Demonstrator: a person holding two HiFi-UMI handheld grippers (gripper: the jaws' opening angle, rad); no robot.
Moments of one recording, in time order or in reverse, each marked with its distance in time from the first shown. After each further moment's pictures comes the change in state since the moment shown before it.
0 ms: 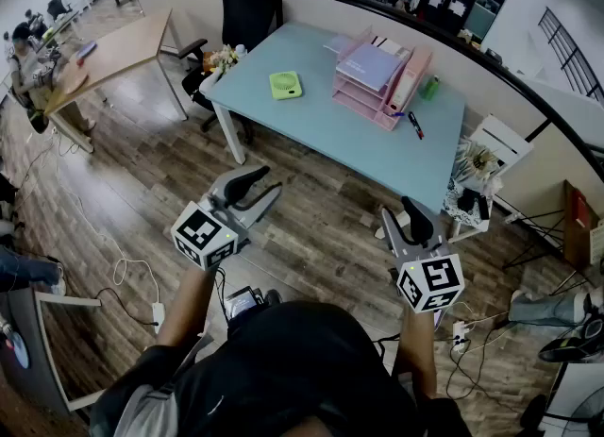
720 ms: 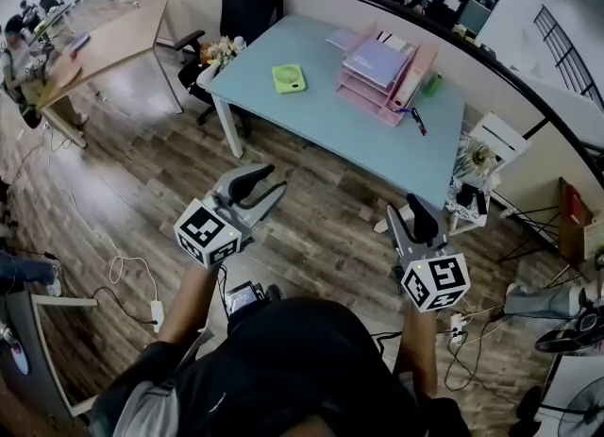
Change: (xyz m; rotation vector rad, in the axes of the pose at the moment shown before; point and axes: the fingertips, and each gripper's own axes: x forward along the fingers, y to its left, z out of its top) left arm -0.017 0.022 -0.015 -0.050 -0.022 -0.040; right arm 0.018 0.025 0.008 0.029 -0.010 -0.023
